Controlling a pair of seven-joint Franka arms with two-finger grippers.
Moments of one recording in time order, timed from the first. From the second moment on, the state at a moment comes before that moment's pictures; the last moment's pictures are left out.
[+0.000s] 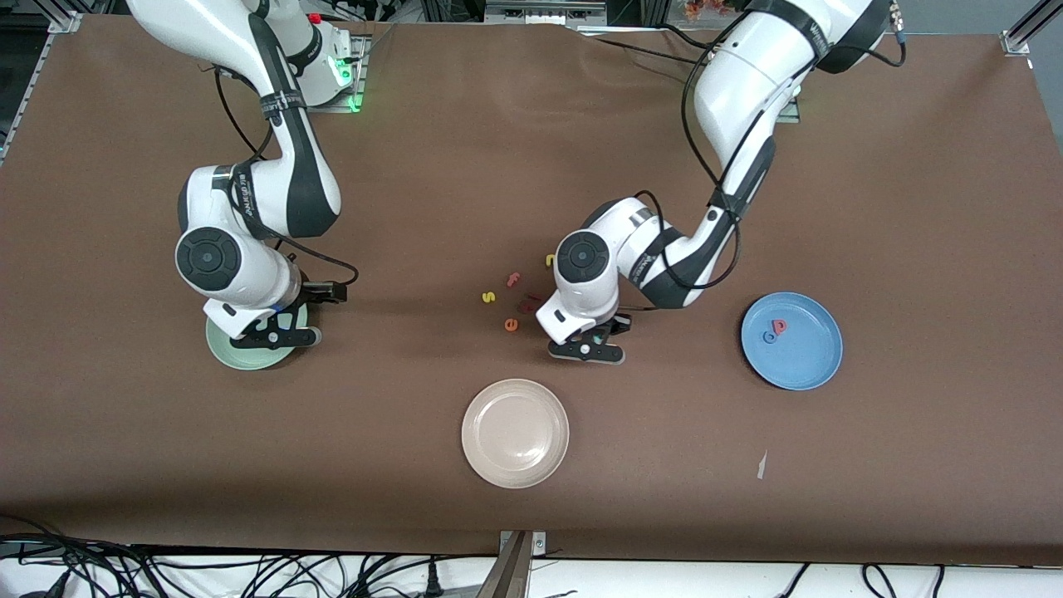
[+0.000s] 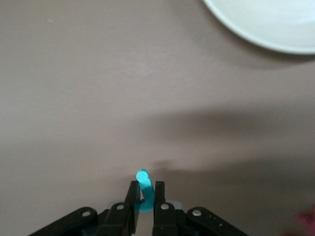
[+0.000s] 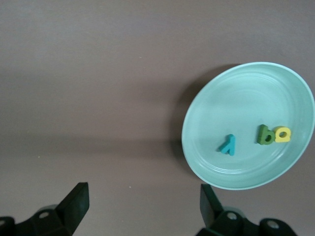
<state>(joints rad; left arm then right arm) -0.43 0.85 -0.23 -1.31 0.34 2.00 -0.54 0.60 0.47 -0.42 -1.75 0.13 1.98 0.10</state>
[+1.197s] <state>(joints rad) 0.06 0.80 -0.24 -1.37 0.34 1.72 0.59 0.08 0.02 -0.07 -1.76 0.03 1.62 0.07</state>
